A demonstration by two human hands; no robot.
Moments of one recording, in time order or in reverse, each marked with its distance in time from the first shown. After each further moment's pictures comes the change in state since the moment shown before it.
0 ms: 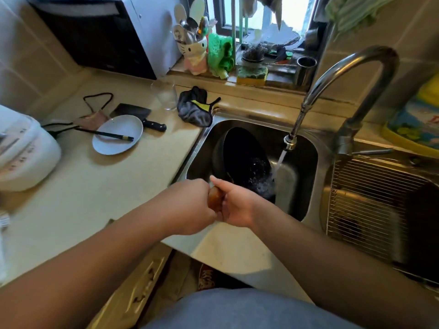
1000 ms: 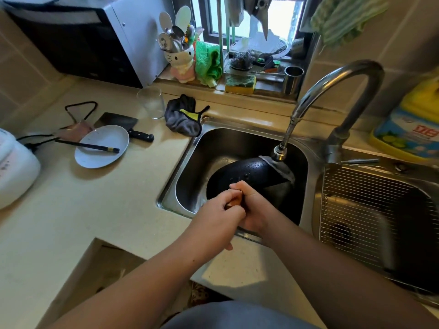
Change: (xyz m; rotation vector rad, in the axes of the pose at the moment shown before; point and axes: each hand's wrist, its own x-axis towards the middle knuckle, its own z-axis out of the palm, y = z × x) left_hand 0.033 0.036 0.044 -0.816 0.029 -0.010; right_hand 0.021 -0.021 -0.068 0.114 0.021 -0.171
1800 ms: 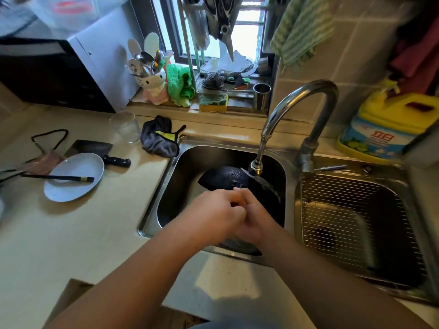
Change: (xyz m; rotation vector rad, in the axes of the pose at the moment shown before) left_hand 0.034 0.060 -0.001 0.533 -0.133 0.205; right_hand -0.030 -0.029 0.000 0.297 -0.003 -0.185
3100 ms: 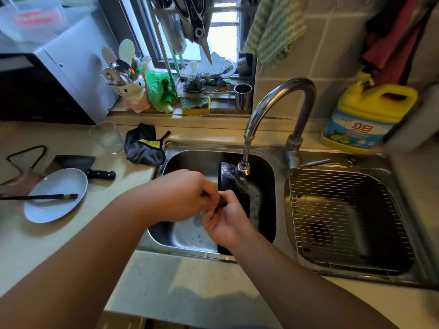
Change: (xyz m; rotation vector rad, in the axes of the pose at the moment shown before) left_hand 0.033 -0.008 -0.064 0.494 -0.167 0.312; right_hand 0.005 0.012 0.032 0.382 0.086 -0.021
